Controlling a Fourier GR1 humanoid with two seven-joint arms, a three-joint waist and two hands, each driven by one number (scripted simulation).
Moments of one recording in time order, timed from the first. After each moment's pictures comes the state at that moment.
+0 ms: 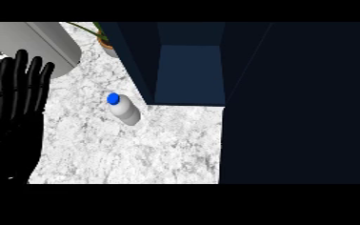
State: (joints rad) left arm -0.03 0.10 0.00 -2.10 0.02 0.02 0.01; right arm -0.02 -0.13 -0.03 -2.10 -0.03 0.01 0.00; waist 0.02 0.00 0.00
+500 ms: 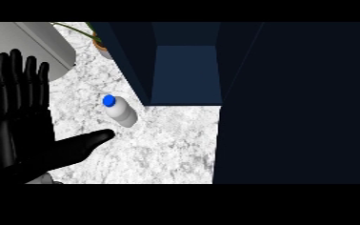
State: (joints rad) left arm -0.06 0.02 -0.04 -2.06 -0.07 0.34 0.12; right arm 0.13 -0.10 0.12 -2.22 -0.07 0.09 0.05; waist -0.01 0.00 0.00
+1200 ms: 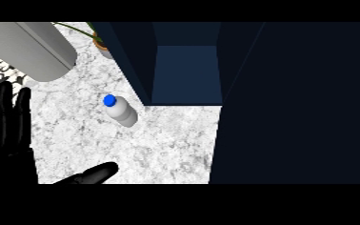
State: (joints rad) left arm -0.01 0.00 -0.27 -2.36 -0.34 0.57 0.53; right arm 0.26 -0.04 0.40 -2.47 0.03 0.03 0.24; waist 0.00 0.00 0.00
